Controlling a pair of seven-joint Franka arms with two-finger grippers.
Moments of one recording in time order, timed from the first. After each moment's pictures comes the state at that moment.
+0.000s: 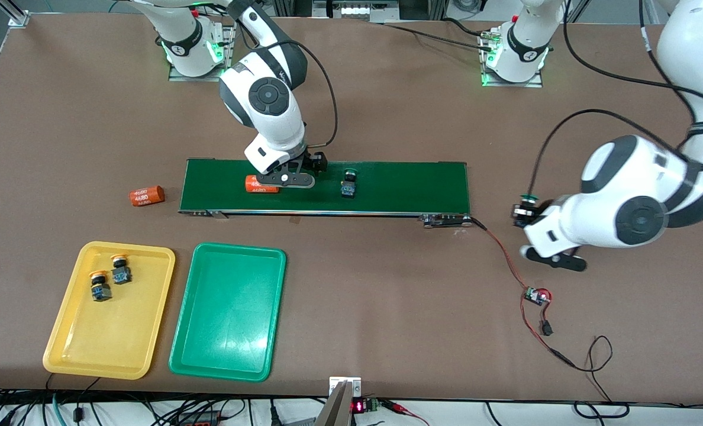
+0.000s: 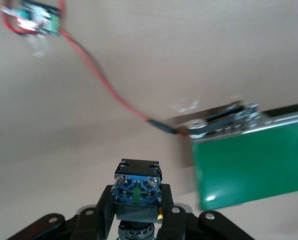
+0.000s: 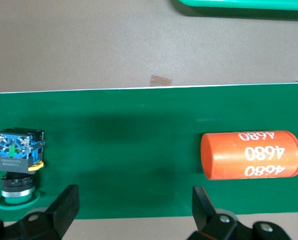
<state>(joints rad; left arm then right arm) 0.55 0.74 -0.99 -1.50 0.42 1.64 -0.34 0.41 0.37 0.29 -1.93 -0.12 2.26 0.81</state>
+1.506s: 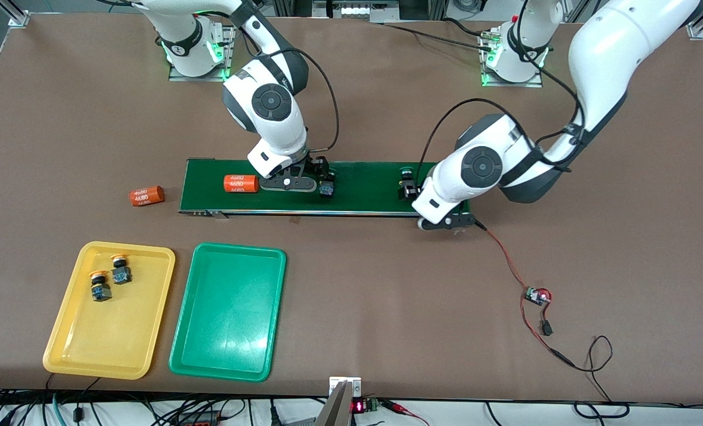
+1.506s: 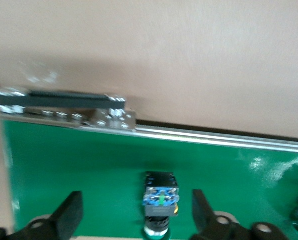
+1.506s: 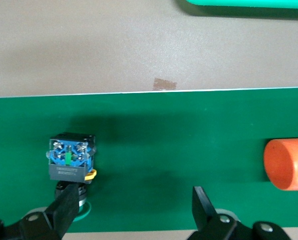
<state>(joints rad) 0.33 0.72 -1.00 -1.70 0.39 1.97 -0.92 0.42 0.40 0.29 -1.93 -0.14 2.30 0.83</state>
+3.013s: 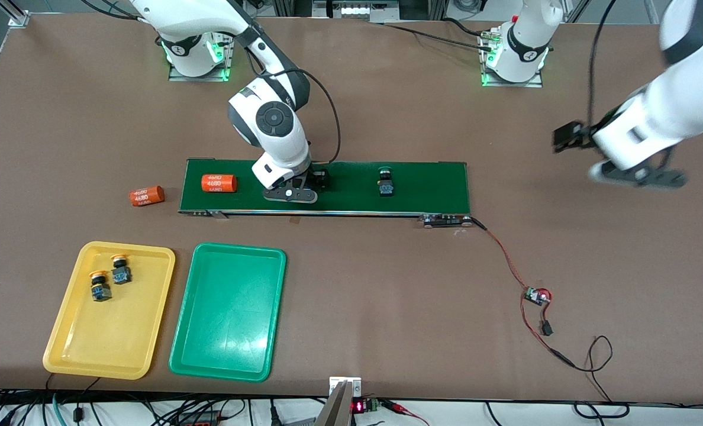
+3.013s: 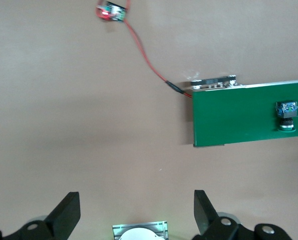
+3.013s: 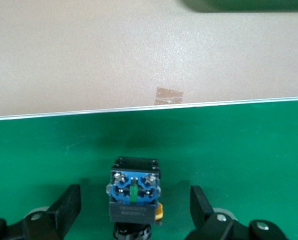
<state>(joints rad) -0.07 0.06 -0.04 -1.54 -0.03 1.42 -0.05 0.42 0.49 0.27 -1.92 -0.16 2.39 0.86</state>
